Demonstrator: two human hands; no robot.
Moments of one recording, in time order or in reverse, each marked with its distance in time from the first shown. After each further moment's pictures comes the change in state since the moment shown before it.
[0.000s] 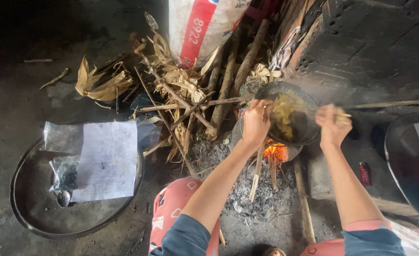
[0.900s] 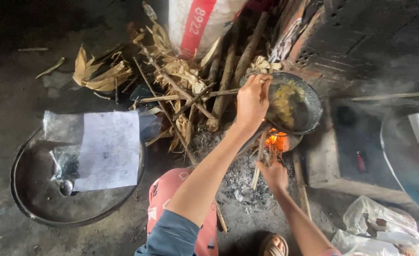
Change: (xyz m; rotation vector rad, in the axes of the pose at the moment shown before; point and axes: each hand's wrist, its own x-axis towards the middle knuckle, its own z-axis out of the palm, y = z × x) left_hand 0.031 0.079 -0.084 -0.100 0.112 0.158; right_hand -0.255 0.022 -0.015 -1.013 -0.518 0.372
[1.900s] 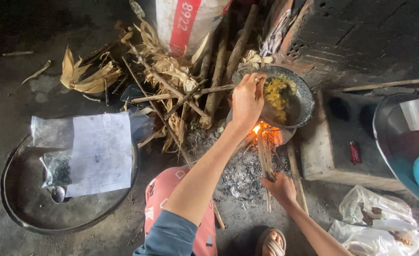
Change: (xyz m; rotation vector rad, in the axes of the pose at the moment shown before) left_hand -0.011 -0.004 0.014 0.015 -0.056 -0.027; right_hand -0.053 0.025 -0.058 -0.017 -0.233 0.086
